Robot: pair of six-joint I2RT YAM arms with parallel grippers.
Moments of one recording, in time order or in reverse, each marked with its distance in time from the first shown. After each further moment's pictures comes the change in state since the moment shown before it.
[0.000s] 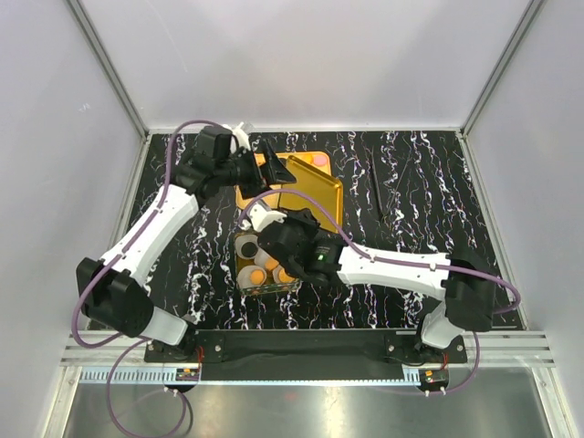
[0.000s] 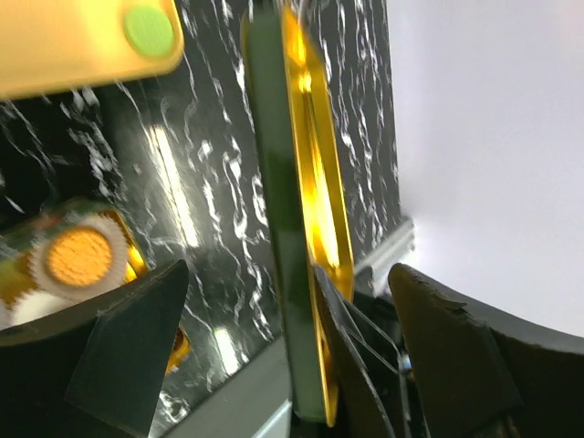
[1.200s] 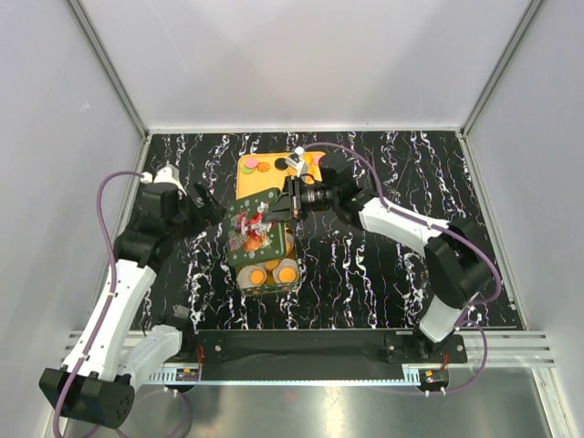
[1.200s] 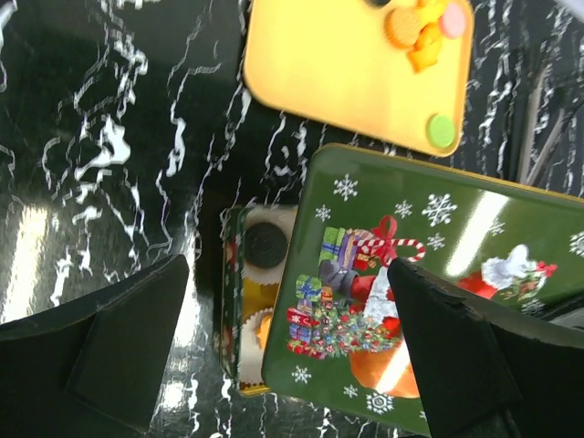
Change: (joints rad) left arm 0.201 -0.540 -0.371 -0.186 -0.518 0.140; right arm -0.552 0.087 -0.003 0.360 -1.872 1.369
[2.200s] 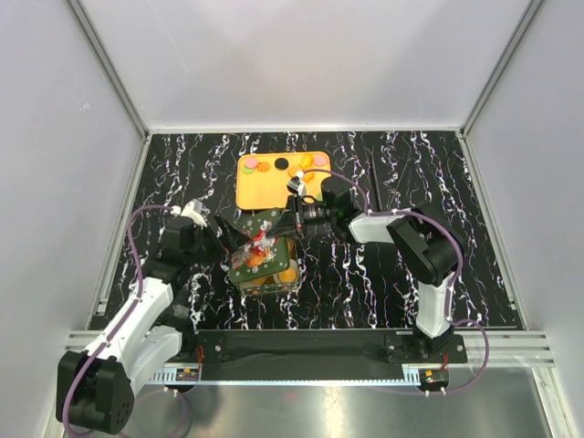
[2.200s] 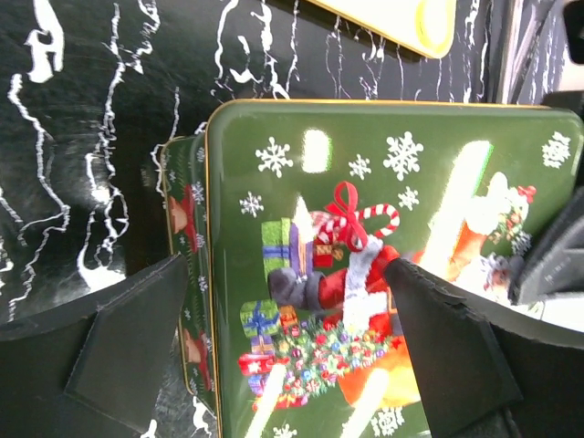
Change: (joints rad) left arm 0.000 -0.059 -0.528 0.483 0.282 -0.104; right arm -0.027 0.230 -0.201 0.554 -0.164 0.305
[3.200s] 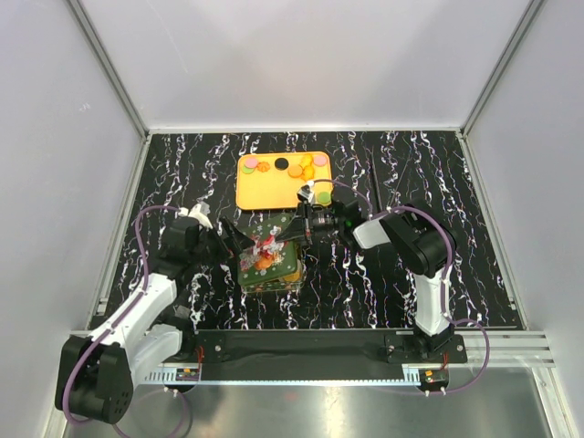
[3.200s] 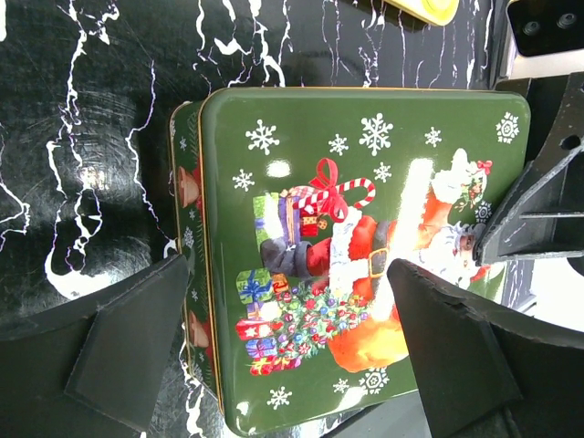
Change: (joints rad) left arm -0.021 0.074 -0.031 0.079 0.045 -0.011; right arm -0.055 0.089 -0.108 0.227 -0.029 0.106
